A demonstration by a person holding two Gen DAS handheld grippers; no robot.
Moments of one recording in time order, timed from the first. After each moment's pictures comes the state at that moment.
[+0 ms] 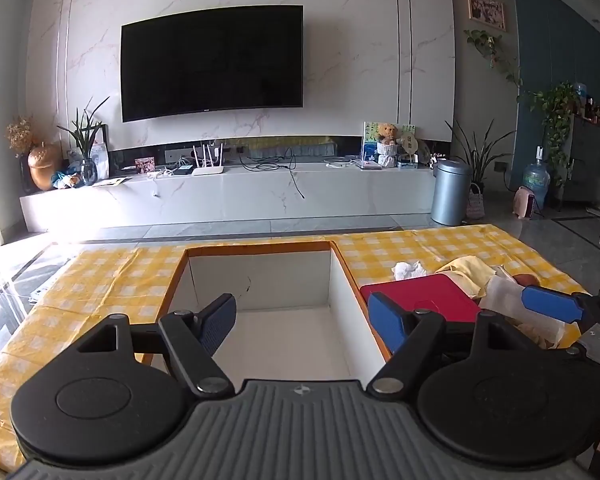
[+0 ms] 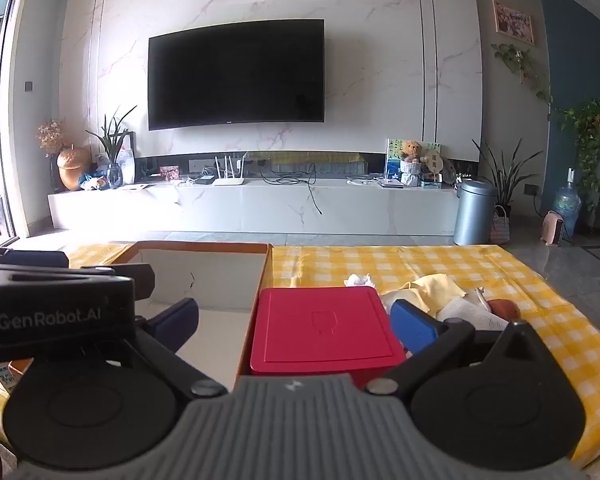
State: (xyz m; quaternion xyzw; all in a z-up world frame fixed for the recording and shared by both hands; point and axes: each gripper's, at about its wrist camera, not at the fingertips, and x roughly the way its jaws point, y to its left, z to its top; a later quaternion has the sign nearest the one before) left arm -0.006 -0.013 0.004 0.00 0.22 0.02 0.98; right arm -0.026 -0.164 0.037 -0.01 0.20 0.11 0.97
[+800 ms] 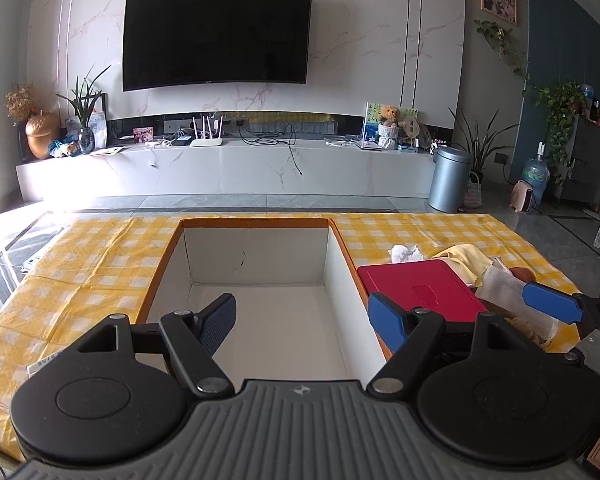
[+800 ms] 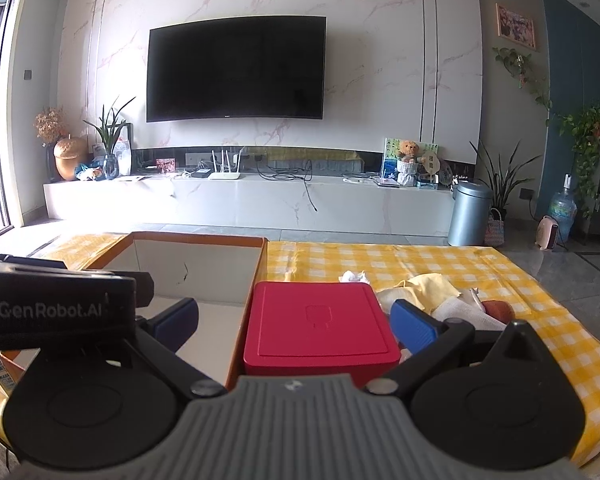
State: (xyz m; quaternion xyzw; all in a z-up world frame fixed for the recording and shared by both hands) left arm -0.001 -0.008 -0.002 -0.03 0.26 0.02 0.97; right arm -0.024 -0.160 0.038 -0.03 0.20 0.10 0.97
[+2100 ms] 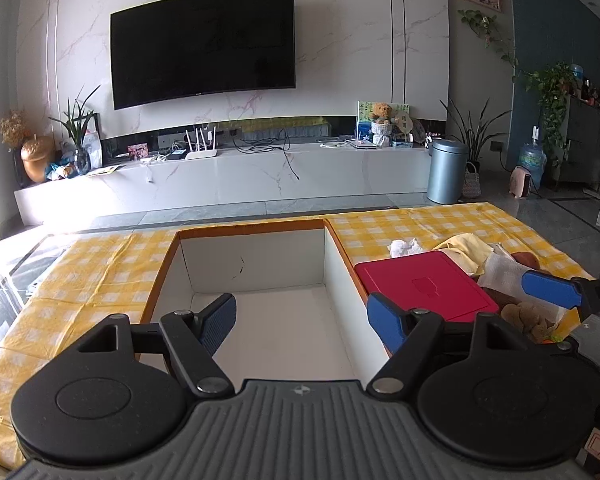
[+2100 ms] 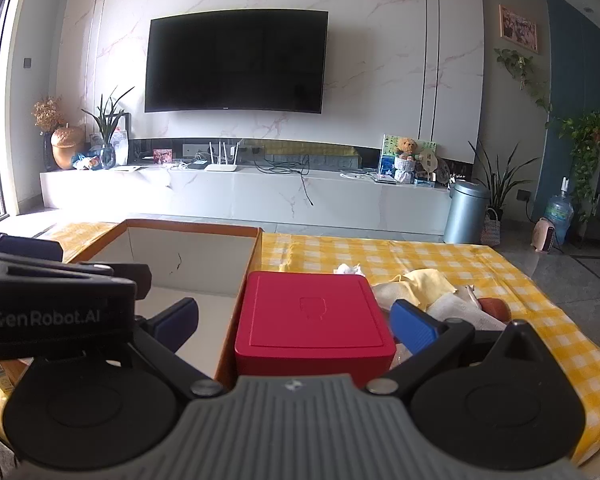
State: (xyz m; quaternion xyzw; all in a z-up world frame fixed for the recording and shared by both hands) left arm -0.006 -0.017 -0.008 0.01 0.25 0.01 0.97; right arm -0.022 -0.160 0.029 -0.05 0.21 0.10 0.97
